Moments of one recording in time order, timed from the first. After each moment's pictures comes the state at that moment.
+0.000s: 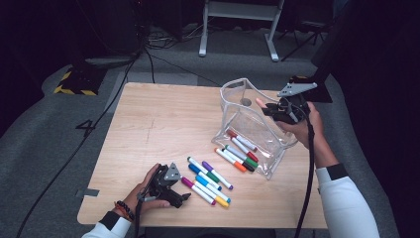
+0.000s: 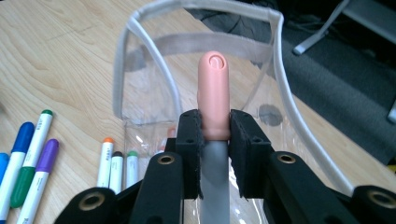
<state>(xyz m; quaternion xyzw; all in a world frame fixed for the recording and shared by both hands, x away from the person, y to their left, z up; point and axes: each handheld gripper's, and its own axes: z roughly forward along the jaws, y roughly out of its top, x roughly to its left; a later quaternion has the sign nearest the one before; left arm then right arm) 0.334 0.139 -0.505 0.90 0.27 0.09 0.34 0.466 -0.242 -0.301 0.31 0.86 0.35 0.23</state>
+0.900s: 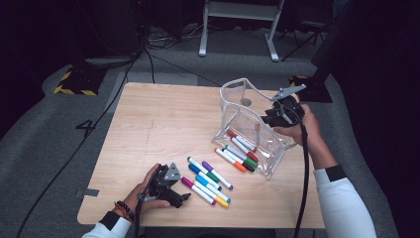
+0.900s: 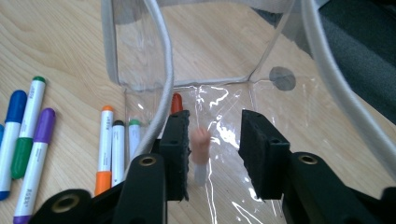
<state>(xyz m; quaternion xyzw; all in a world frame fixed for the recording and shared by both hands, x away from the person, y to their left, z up) 0.334 0.139 -0.505 0.90 0.27 0.09 0.34 0.468 -0.235 -0.312 0.32 0.88 0.30 0.20</state>
